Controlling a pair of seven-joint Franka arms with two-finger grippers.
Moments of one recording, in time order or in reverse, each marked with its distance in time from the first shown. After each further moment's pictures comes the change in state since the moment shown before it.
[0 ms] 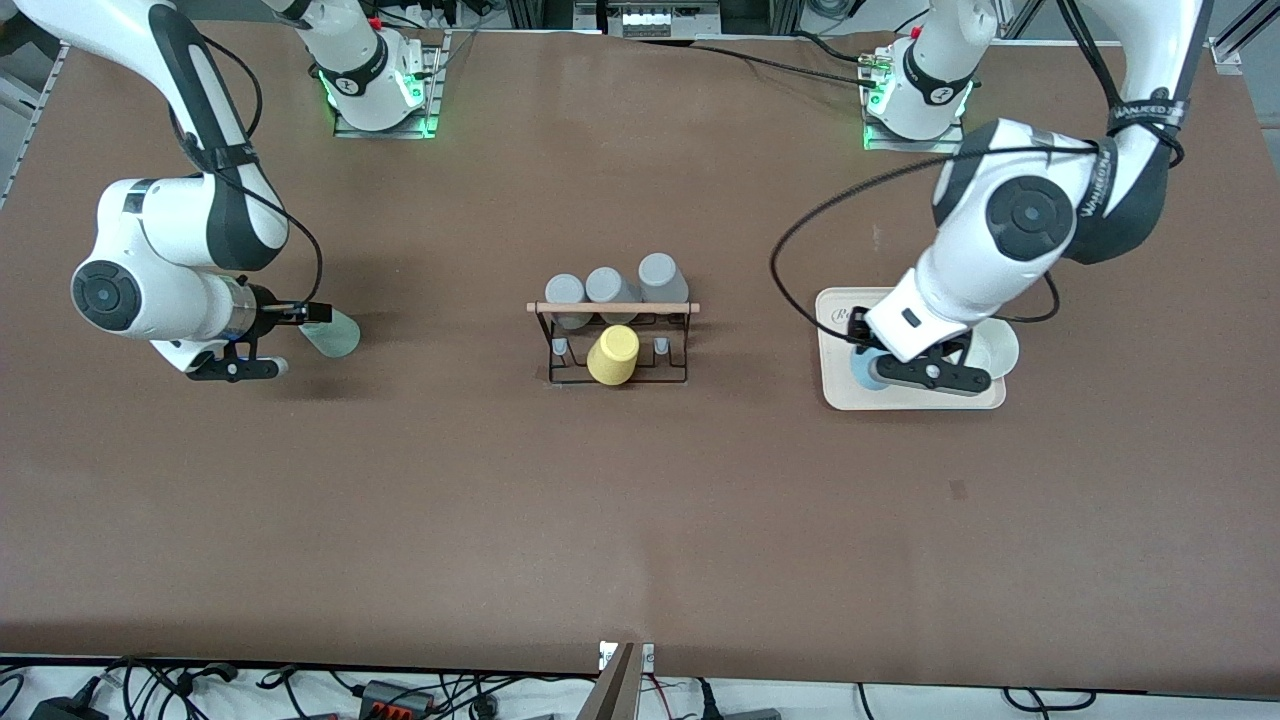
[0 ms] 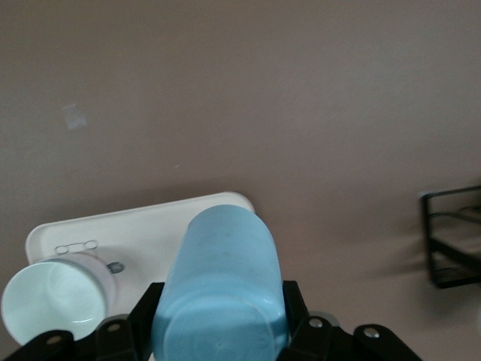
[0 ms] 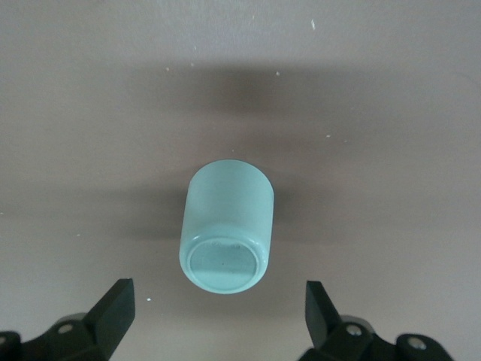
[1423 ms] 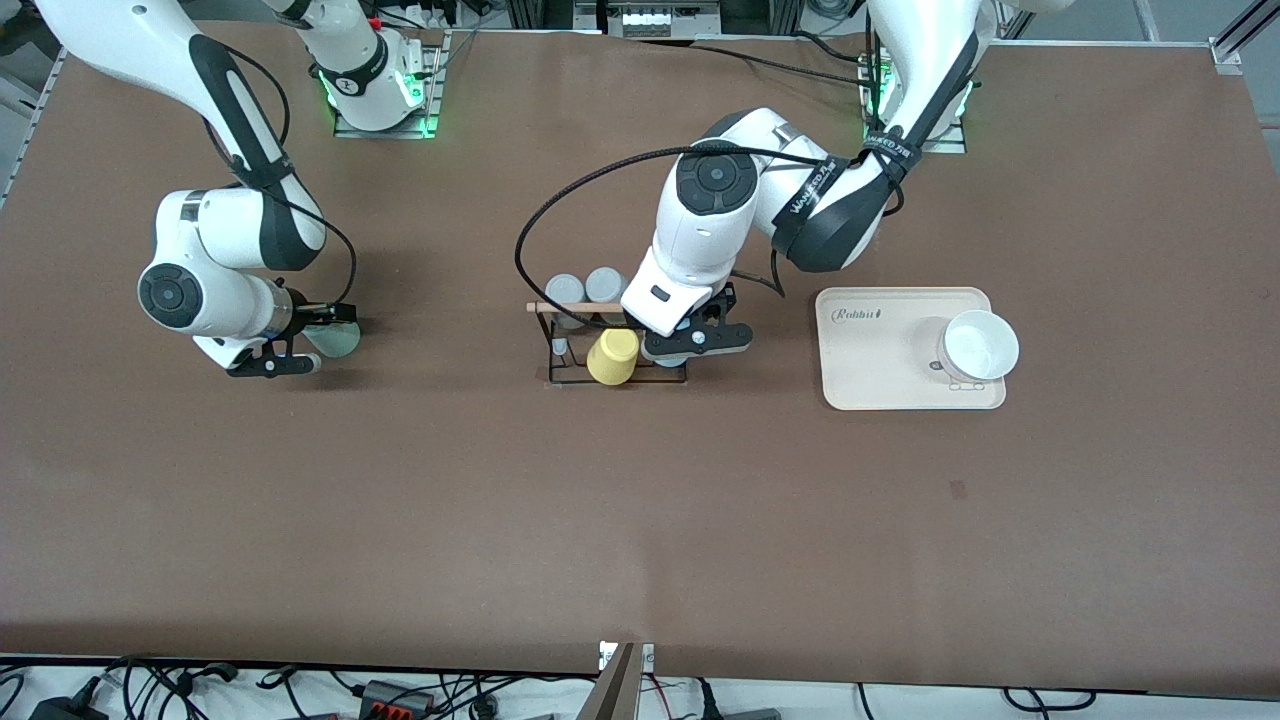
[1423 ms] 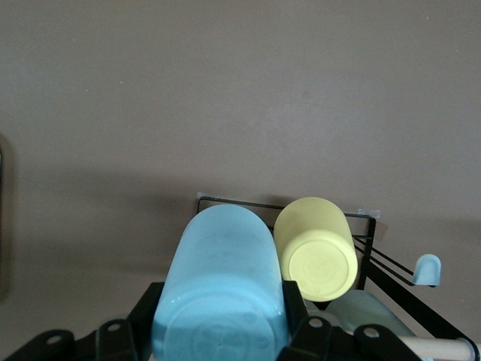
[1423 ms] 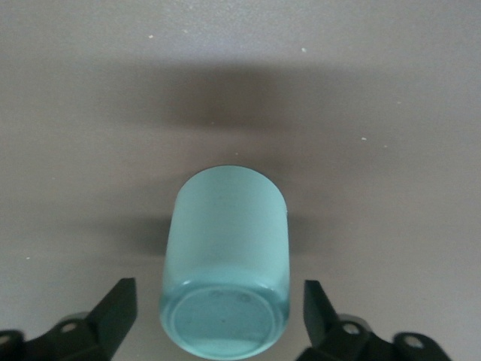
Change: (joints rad) left arm -0.367 0.307 -0.005 0.356 0.001 0.000 -0.631; right arm 0.020 0.049 0.002 -0.098 -0.041 0.162 0.012
